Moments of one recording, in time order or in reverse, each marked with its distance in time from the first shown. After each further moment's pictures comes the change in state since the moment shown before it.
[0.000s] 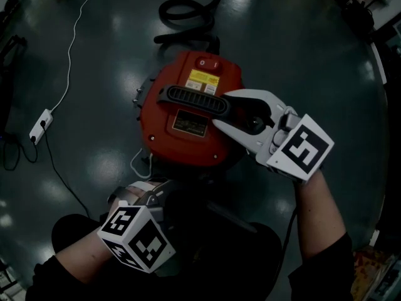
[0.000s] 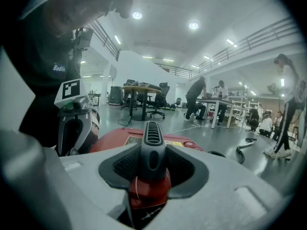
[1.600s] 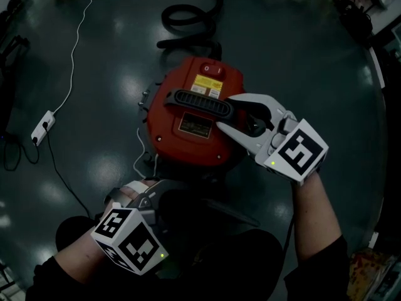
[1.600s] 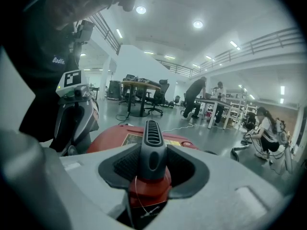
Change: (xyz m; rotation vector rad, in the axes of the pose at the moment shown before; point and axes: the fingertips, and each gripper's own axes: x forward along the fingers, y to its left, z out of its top) left arm -0.027 -0.001 0.008 0.022 -0.042 0.030; right arm 0.000 0.000 -0.003 -0.061 0.053 -0.036
